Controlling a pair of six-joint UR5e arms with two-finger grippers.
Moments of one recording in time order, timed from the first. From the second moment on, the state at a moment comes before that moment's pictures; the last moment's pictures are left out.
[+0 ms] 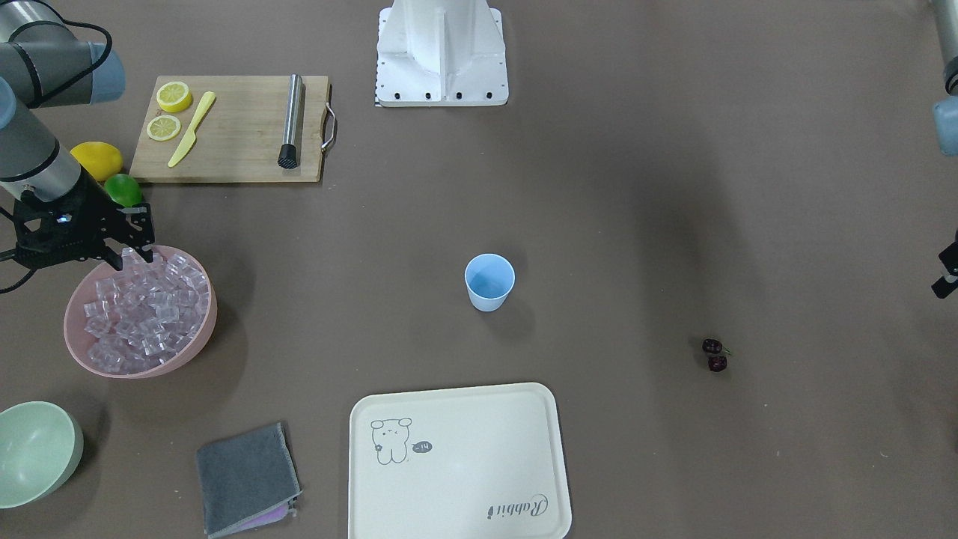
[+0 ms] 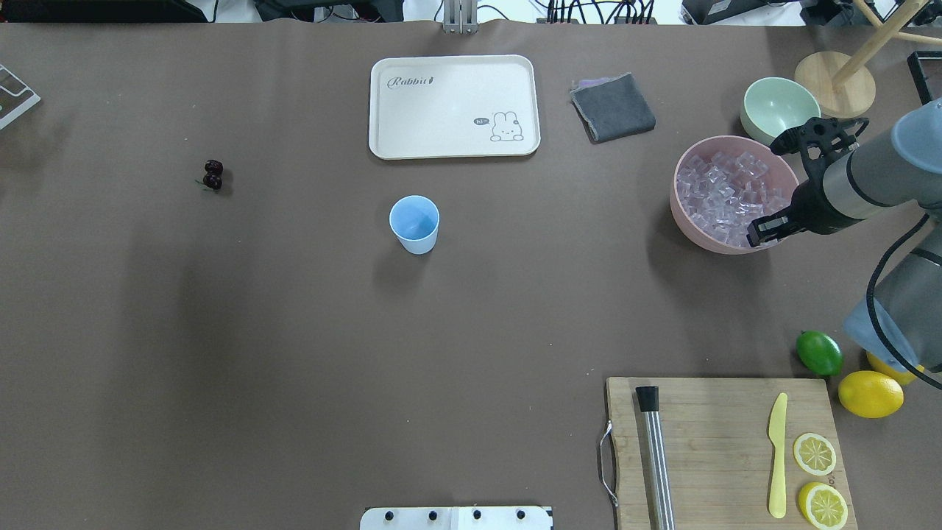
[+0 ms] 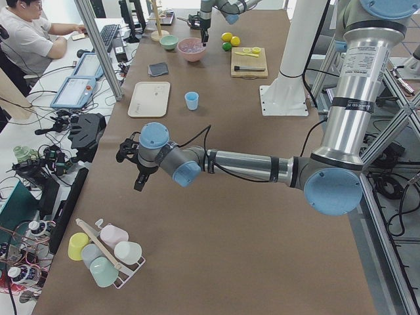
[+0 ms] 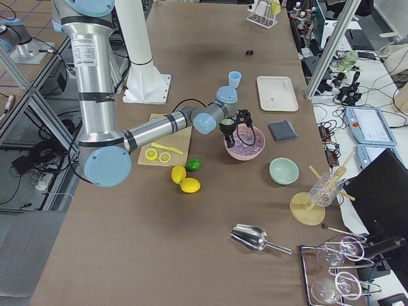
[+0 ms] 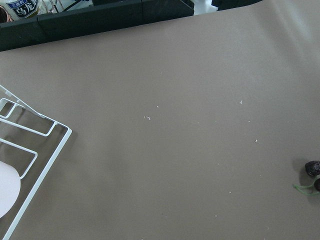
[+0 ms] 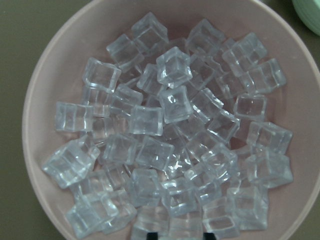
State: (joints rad) left arm -1.39 -1.75 -1.46 -2.18 -2.30 -0.35; right arm 0.92 -1.49 1.82 -1.25 2.09 0.60
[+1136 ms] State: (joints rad) left arm -1.38 -1.75 -1.46 -2.20 -2.30 -0.37; right arm 0.87 -1.18 1.85 -1.52 2.09 0.79
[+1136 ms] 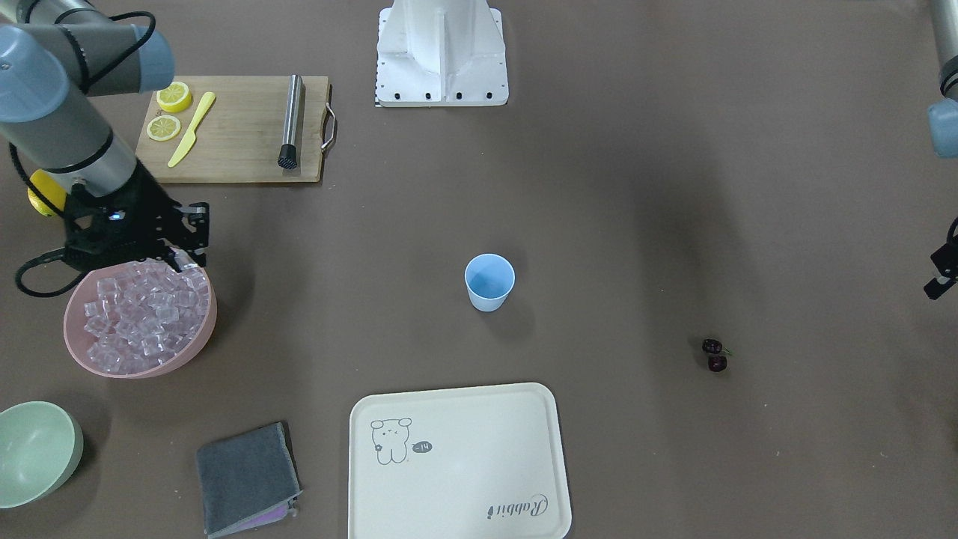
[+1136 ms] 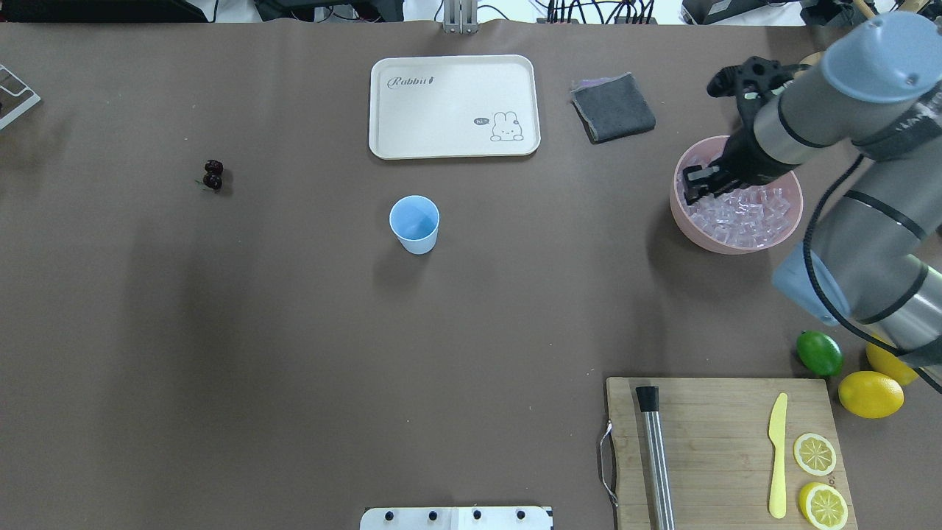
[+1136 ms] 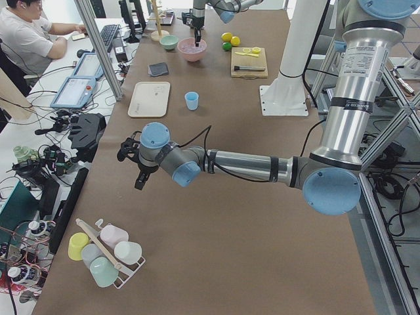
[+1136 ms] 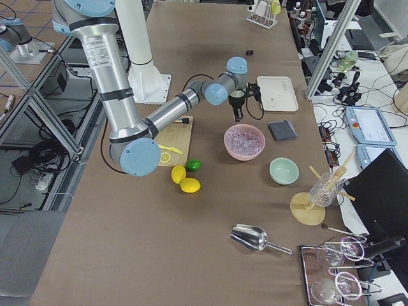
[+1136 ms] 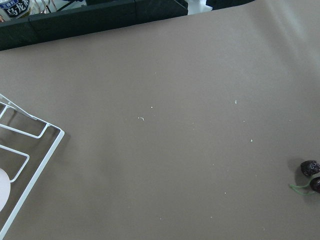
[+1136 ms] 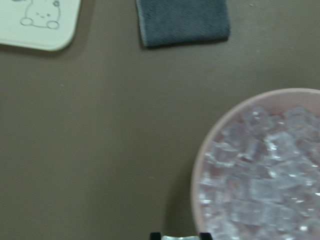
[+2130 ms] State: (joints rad) left arm -1.25 -1.79 -1.46 -2.20 -2.28 -0.37; right arm 0.51 -0.56 1.46 -1.57 1.75 1.28
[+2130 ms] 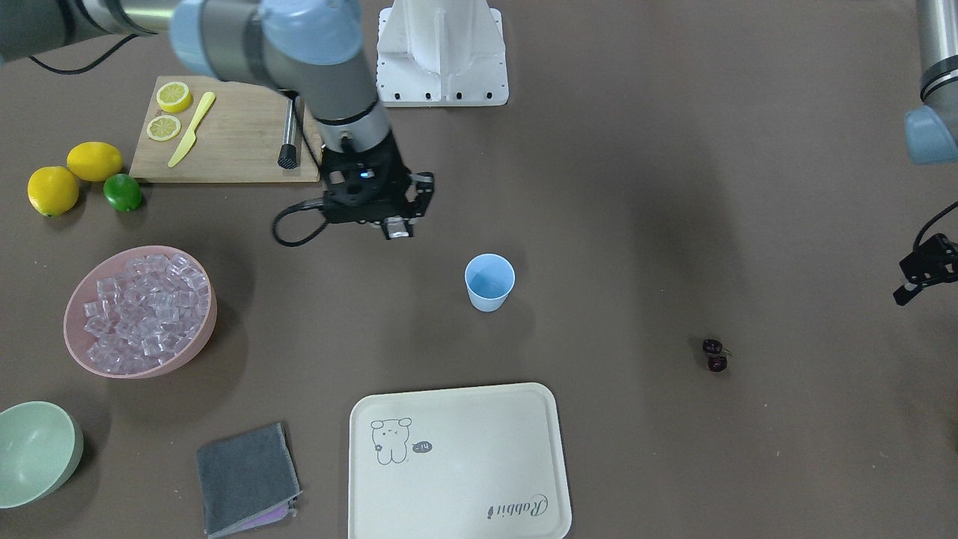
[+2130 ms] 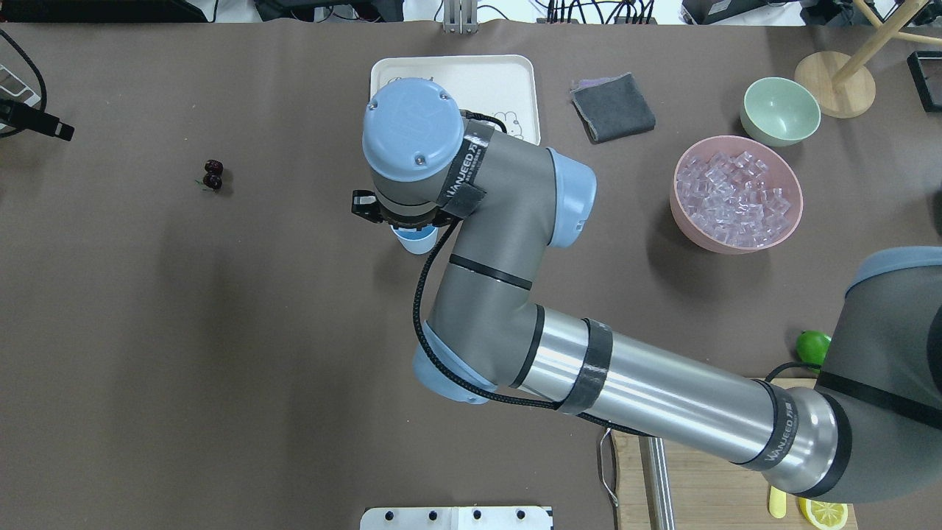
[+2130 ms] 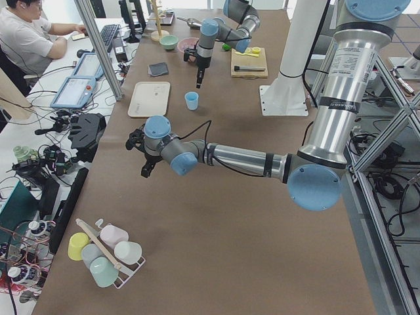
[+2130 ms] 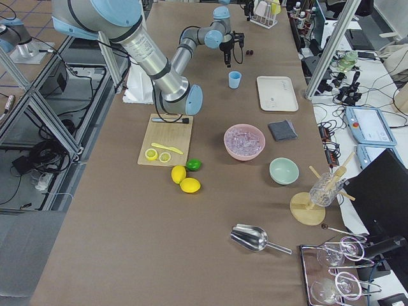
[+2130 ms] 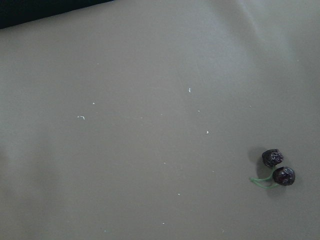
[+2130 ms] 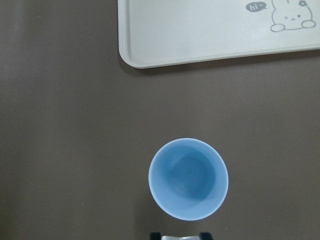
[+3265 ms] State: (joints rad) left arm -1.22 -1.81 -1.46 -2.20 -2.28 -0.37; right arm 0.53 -0.55 1.32 -1.43 1.69 1.27
